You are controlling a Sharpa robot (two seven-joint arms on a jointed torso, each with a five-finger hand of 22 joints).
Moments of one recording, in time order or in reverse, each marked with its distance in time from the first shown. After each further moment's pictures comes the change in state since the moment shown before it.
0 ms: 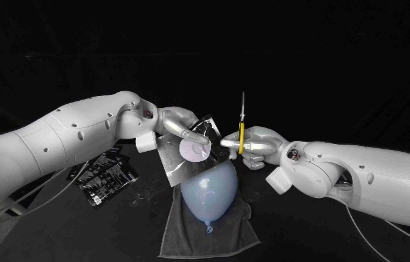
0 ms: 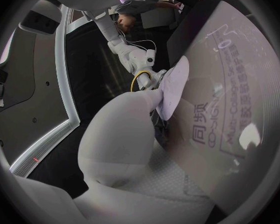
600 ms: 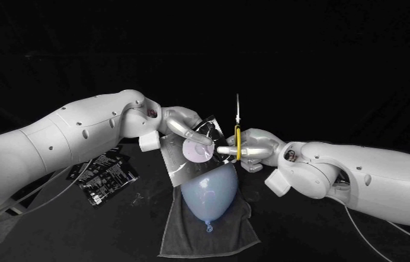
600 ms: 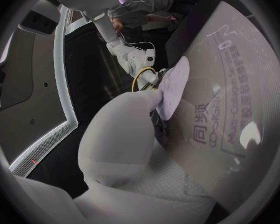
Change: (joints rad) left arm 0.004 0.023 0.000 -0.005 -0.002 0.009 -0.023; left_hand 0.001 0.001 0.000 0.000 0.003 -0.002 -0.001 0.003 0.000 0.000 0.000 -0.001 0.000 0.000 0.000 0.000 0.004 0.000 0.000 0.000 0.000 0.002; right arm -0.002 0.011 0.000 0.003 -0.040 0.029 -0.026; right_hand 0.111 0.088 0.017 -0.007 0.000 0.128 -0.020 0.019 -0.022 0.000 0.000 0.047 0.202 0.000 -0.011 0.030 0.067 0.000 0.015 -0.011 0.020 0.001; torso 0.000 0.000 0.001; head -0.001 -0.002
